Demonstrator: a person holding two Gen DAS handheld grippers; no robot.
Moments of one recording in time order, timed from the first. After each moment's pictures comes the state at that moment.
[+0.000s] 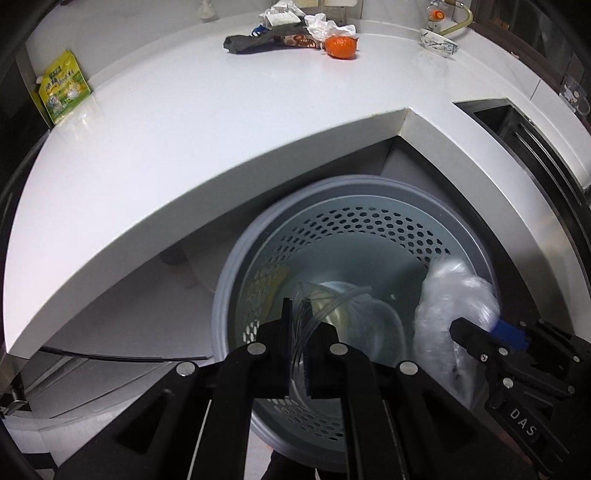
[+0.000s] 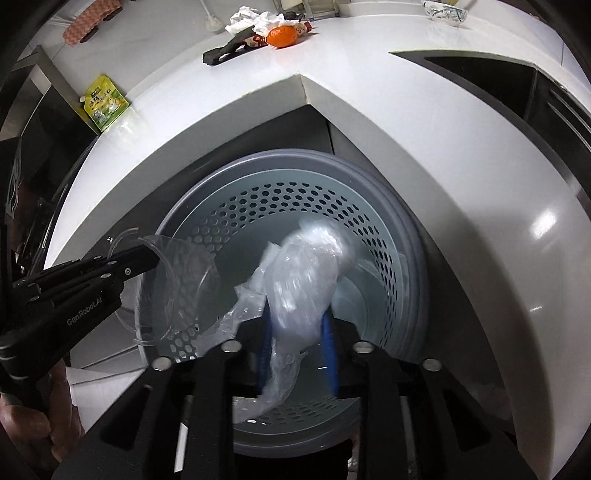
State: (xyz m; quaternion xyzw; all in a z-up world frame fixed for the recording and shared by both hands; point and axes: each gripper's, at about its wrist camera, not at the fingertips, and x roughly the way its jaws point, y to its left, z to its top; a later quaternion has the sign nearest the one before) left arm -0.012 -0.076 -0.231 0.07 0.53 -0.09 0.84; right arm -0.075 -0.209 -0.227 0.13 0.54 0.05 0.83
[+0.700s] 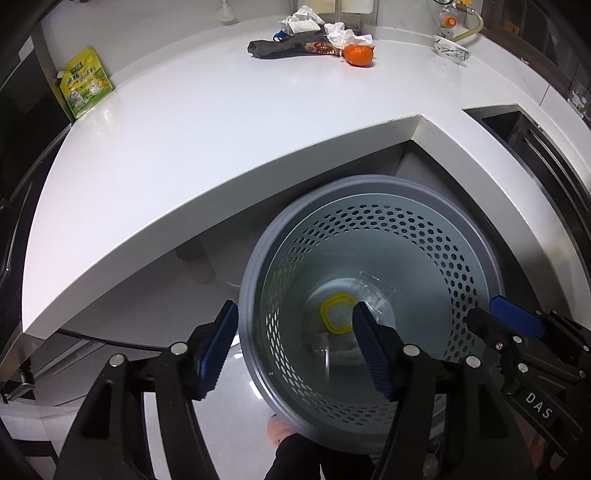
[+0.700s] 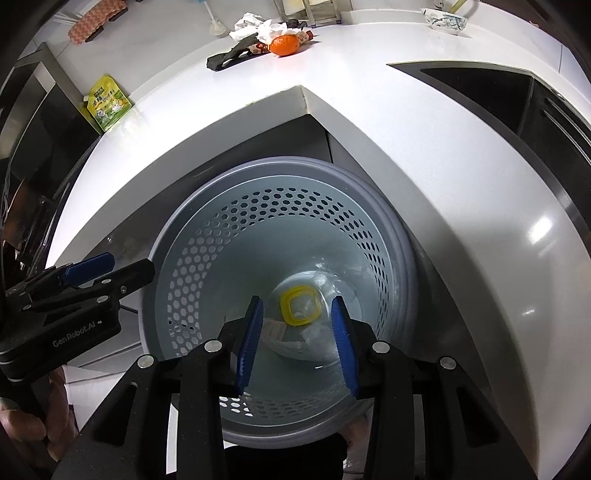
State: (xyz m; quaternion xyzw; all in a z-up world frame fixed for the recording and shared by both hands) left arm -0.026 -0.064 -0.215 0.07 0.53 -0.06 0.84; right arm -0.078 -0.211 -0.218 0.13 0.53 0.05 0.83
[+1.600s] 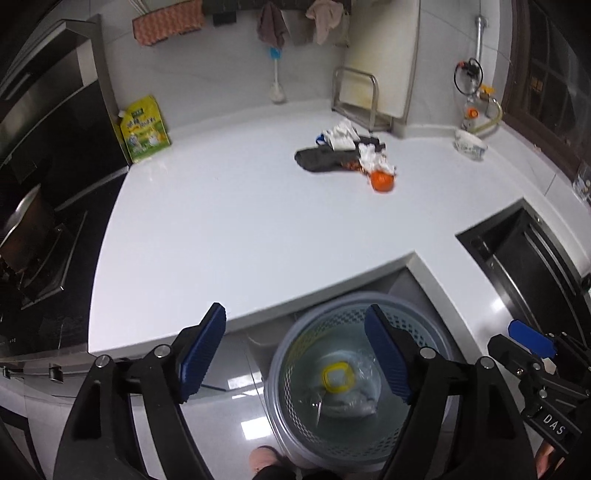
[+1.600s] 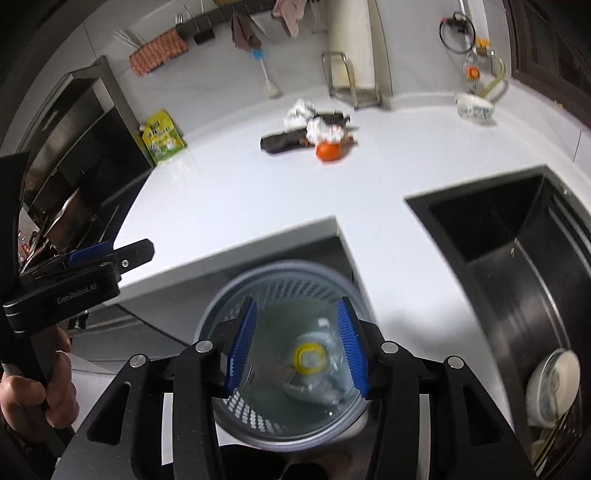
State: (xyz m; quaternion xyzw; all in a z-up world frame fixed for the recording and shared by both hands) left arm -0.024 -0.057 -0.087 0.02 0.43 0.00 0.90; right arm -0.065 -0.240 -0.096 0.09 0.44 0.12 0.89
